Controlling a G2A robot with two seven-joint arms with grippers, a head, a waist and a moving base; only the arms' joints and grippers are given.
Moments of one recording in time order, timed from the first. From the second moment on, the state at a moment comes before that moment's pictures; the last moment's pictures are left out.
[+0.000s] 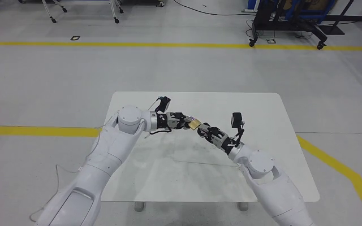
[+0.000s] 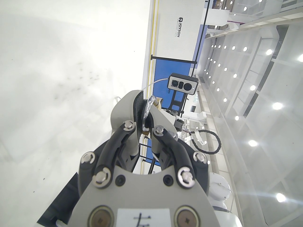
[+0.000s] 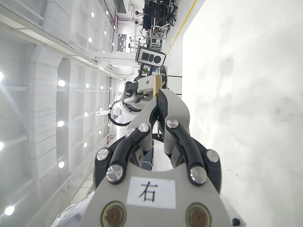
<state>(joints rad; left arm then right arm) 0.75 -1.35 -0.92 -0.96 -0.33 0.12 -1.04 -1.43 -1.19 1.22 -1.63 0.28 0.01 0.44</state>
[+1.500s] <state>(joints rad) 0.75 -1.35 -0.92 -0.96 -0.33 0.12 -1.03 -1.46 -1.19 1.24 -1.66 0.27 0.00 0.45</state>
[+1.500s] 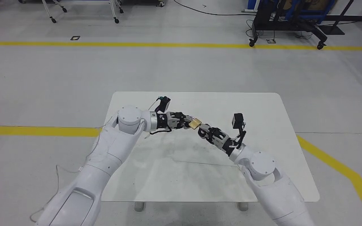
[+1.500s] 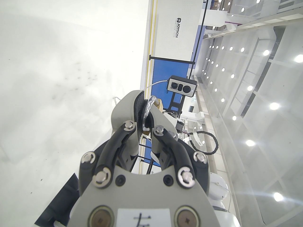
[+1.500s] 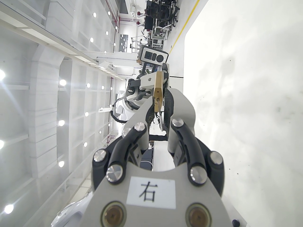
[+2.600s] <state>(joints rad) 0.75 -1.35 -0.92 -0.97 -0.32 0.13 -1.02 -1.52 -1.18 1.28 -1.70 0.24 0.00 0.49</state>
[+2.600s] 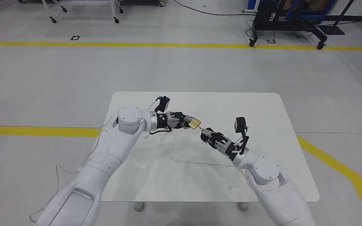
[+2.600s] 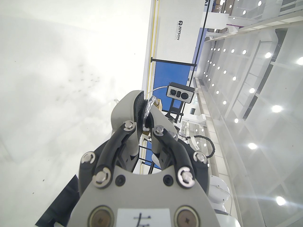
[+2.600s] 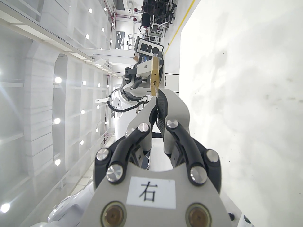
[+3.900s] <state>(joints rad) 0.77 -1.34 -0.95 -1.00 -0.31 0.09 -0.96 -1.46 -1.19 1.26 -1.66 0.33 0.03 0.50</state>
